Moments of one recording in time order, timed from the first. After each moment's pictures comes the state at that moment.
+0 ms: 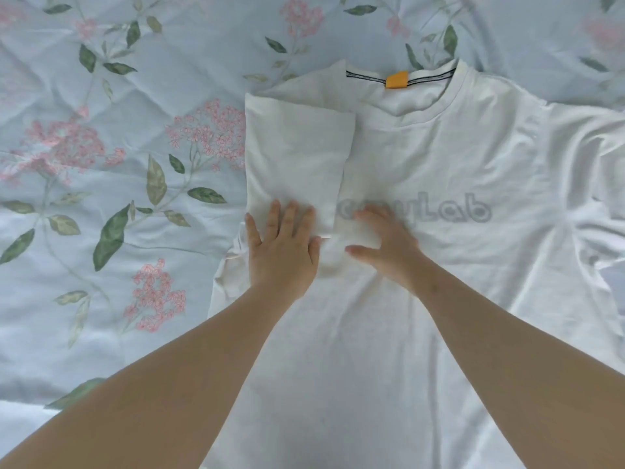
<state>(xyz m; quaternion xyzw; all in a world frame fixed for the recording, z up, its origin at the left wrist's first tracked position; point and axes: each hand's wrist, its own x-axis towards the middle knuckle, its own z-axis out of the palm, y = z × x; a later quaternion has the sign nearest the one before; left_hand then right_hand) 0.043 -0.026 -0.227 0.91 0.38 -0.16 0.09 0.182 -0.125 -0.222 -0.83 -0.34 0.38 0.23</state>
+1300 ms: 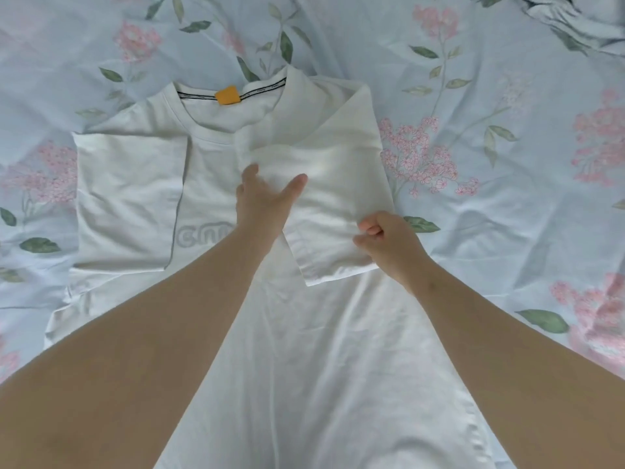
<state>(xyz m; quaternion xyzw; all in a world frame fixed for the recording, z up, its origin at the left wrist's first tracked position) 0.260 -0.100 -0.209 0.65 0.56 0.05 0.51 0.341 -0.270 -0.228 -0.84 -0.17 0.35 0.38</state>
